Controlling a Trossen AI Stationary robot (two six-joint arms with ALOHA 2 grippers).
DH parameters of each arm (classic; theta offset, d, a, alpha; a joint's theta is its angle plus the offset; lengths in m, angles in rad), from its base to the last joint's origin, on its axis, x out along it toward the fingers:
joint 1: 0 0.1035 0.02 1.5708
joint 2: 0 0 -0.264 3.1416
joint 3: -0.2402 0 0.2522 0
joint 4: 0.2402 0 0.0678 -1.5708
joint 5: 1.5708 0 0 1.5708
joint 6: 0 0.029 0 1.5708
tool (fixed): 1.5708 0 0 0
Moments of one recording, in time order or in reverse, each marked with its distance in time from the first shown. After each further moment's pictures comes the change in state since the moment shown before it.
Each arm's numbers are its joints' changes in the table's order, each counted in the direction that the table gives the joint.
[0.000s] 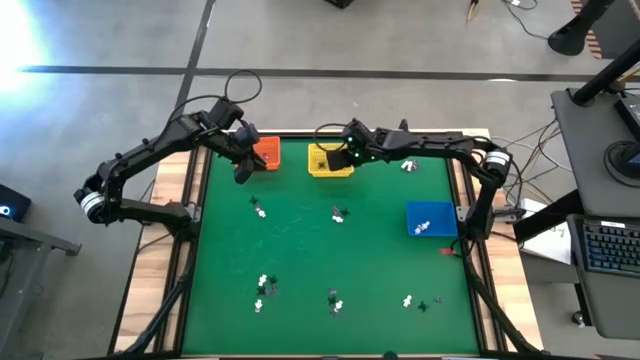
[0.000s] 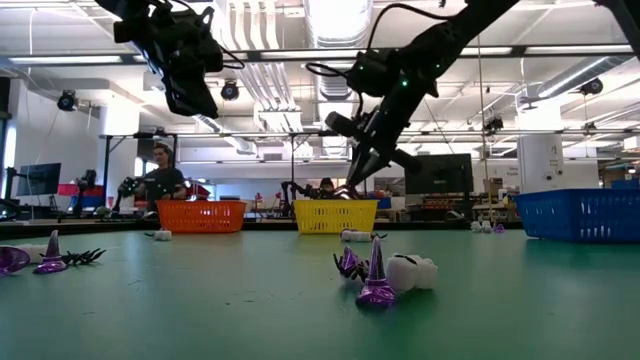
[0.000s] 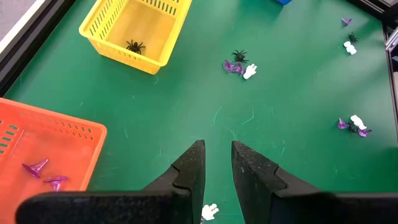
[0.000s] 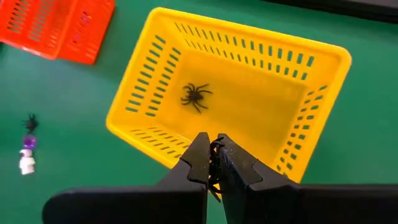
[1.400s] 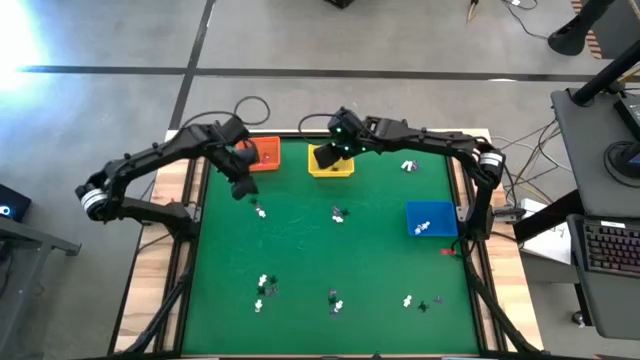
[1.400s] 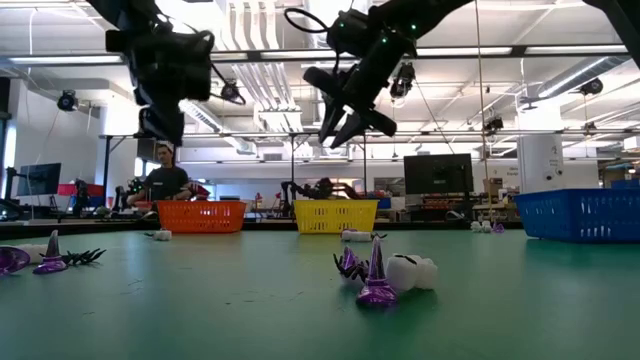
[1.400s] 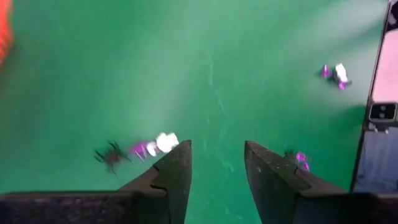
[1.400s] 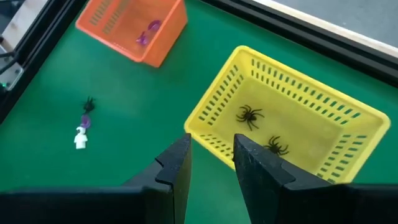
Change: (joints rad) left arm -0.093 -0.016 0.117 0.152 0.001 -0.114; right arm 0.068 -0.039 -0.322 0.248 0.004 -0.145
